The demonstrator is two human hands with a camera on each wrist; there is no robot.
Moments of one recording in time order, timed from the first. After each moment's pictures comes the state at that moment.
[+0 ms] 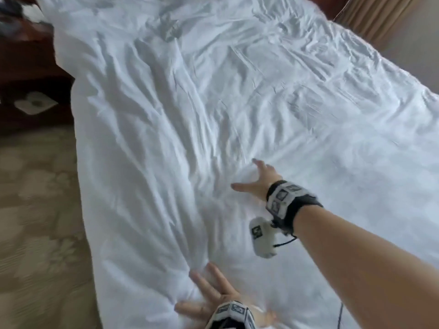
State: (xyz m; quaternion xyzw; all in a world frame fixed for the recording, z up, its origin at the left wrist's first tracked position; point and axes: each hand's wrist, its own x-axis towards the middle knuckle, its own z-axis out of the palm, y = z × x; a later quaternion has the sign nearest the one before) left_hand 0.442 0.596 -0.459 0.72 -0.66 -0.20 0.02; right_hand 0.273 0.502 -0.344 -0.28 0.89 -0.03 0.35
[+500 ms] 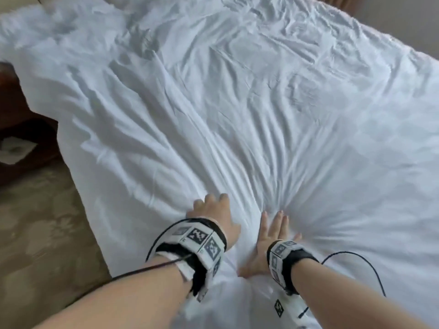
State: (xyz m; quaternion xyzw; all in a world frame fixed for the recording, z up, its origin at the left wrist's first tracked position) left_hand 0.429 0.365 -0.315 0.33 -0.89 -0.23 -0.22; right_hand 0.361 0.497 -0.417 -0.18 0.90 0.13 0.37
